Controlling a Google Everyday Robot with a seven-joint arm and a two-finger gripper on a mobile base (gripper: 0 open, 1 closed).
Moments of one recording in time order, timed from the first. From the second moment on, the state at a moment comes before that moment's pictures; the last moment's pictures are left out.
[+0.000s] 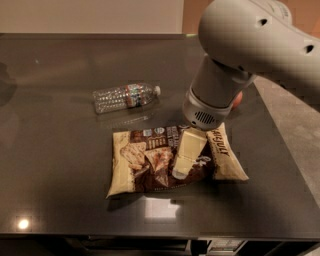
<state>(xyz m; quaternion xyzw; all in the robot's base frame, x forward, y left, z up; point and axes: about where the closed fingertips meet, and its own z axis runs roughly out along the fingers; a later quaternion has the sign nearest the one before) 0.458 -0.061 0.853 -0.60 0.79 0.07 0.10</state>
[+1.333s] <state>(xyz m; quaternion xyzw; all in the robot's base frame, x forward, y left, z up) 0.440 -0.041 0.860 -0.63 0.77 0.06 0.07</state>
